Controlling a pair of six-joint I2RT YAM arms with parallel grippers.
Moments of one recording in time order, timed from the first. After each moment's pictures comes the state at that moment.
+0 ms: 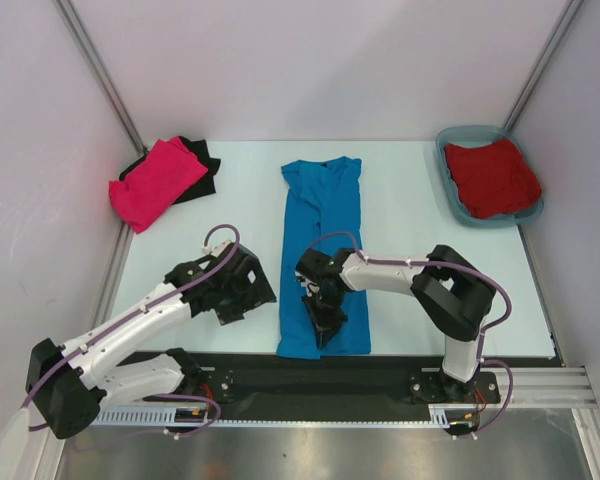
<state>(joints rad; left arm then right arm) -0.74 1.03 0.80 -0.90 -0.12 -1.14 0.96 1.85 1.15 -0.73 -0.45 0.56</state>
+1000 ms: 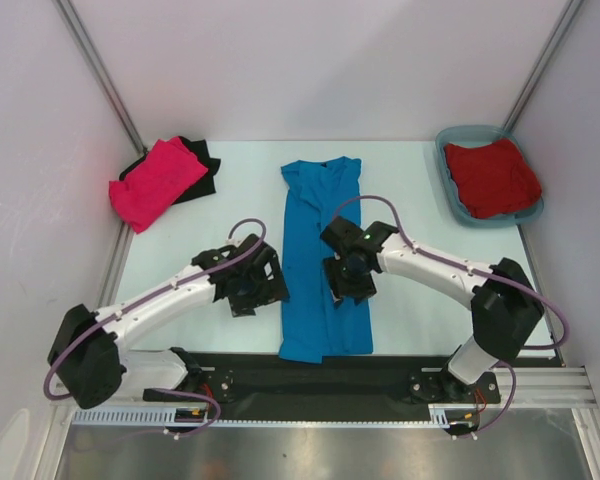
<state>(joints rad) -0.74 1.21 0.84 -0.80 -0.06 -1.04 0.85 1.61 1.22 -0.93 -0.07 0.57</state>
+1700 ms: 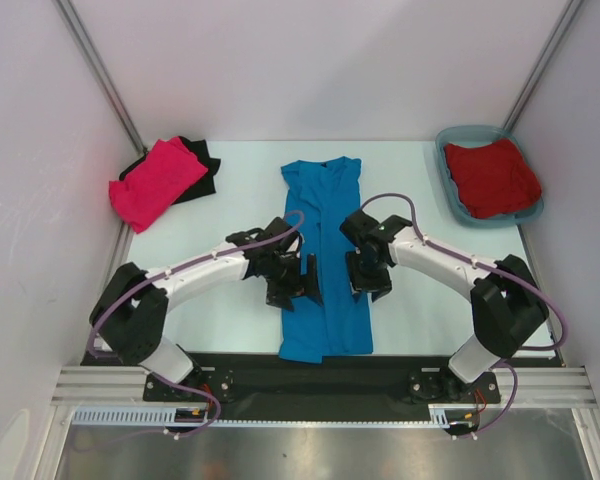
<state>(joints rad) -0.74 1.53 1.00 -0.64 0.32 -0.79 0.70 1.61 1.16 -0.96 -0.03 0.57</state>
